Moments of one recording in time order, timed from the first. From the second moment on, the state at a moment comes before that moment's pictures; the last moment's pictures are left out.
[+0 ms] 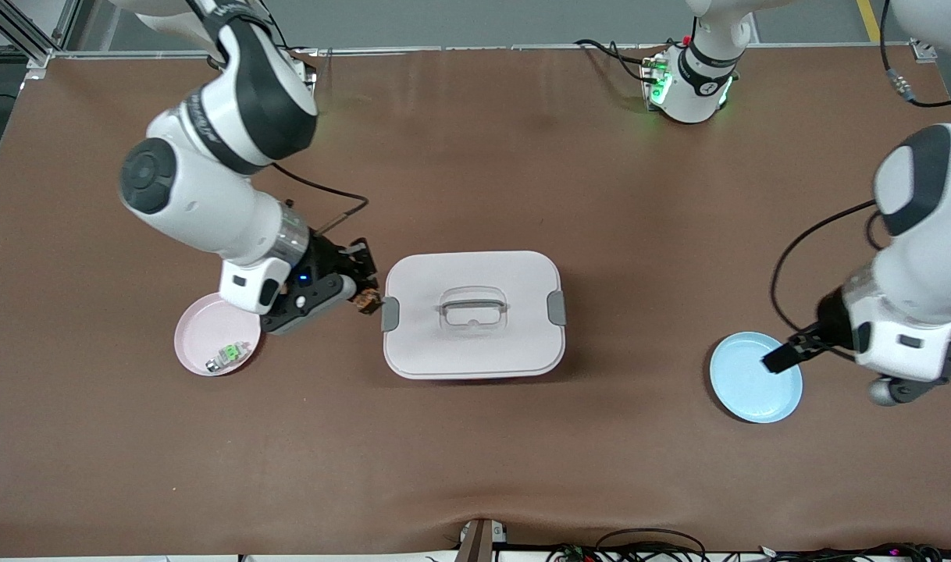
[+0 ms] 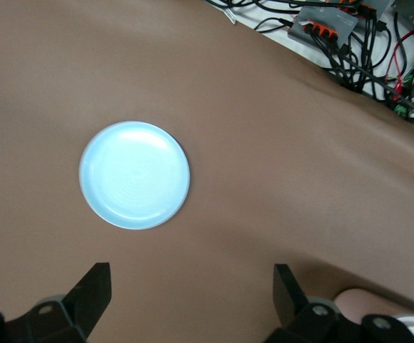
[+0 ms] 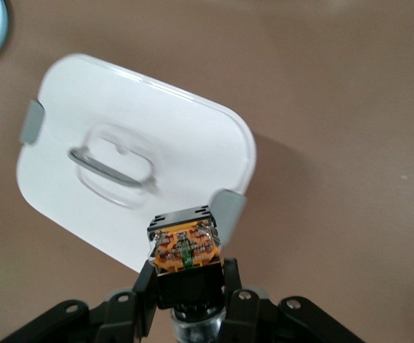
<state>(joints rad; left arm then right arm) 0.27 0.47 -0.48 -1.25 0.22 1.78 -0.59 0.43 0.33 -0.06 -1.48 0.31 1.88 -0.16</state>
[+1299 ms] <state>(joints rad) 0.23 0.17 -0.28 -1.34 0.12 1.53 -0.18 0.20 0.17 -0.11 -1.52 0.07 1.64 0.11</state>
